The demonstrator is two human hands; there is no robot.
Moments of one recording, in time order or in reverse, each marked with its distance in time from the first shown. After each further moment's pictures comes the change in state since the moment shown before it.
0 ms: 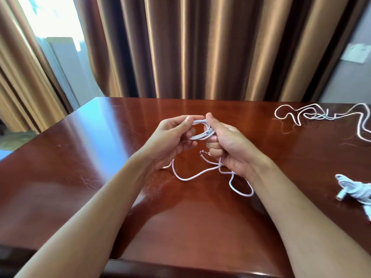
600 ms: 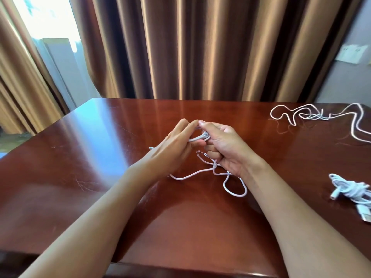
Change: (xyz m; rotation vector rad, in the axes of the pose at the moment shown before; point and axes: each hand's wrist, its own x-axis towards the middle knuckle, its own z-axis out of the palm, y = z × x) left_hand 0.002 -0.024 -0.007 1.120 -0.083 0.605; right_hand 0.004 0.004 -0.003 -0.036 0.021 -0.062
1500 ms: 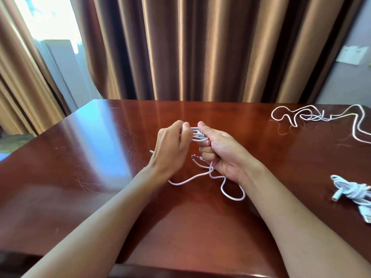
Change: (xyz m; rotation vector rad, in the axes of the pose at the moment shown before) left_hand 0.002 0.008 0.008 -0.027 0.392 -0.296; right_hand -0.001 0.002 0.008 0.119 -0.039 0.102
